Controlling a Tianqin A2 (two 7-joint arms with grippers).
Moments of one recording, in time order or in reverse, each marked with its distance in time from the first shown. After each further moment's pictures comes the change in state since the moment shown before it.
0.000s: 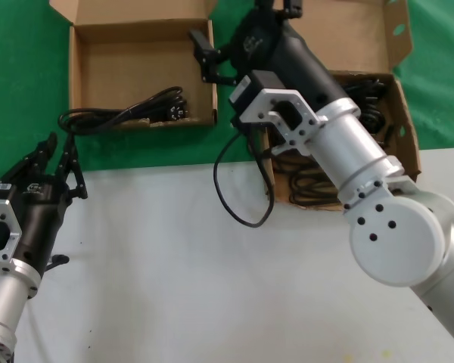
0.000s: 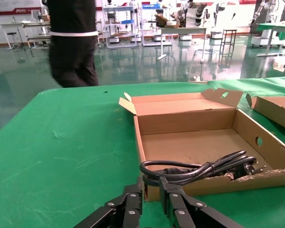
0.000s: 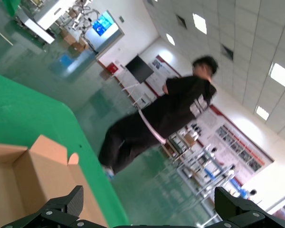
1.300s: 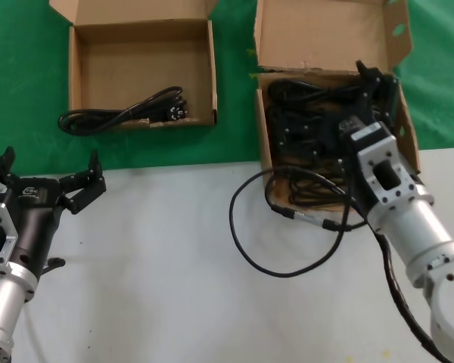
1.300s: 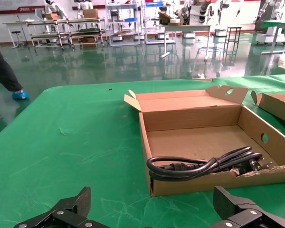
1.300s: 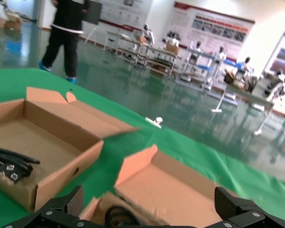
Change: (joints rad) left arm 0.011 -0.002 -0.005 -0.001 -0.013 -0.012 0.010; right arm -0.362 -0.003 0.349 0.068 0.324 -0.112 0.073
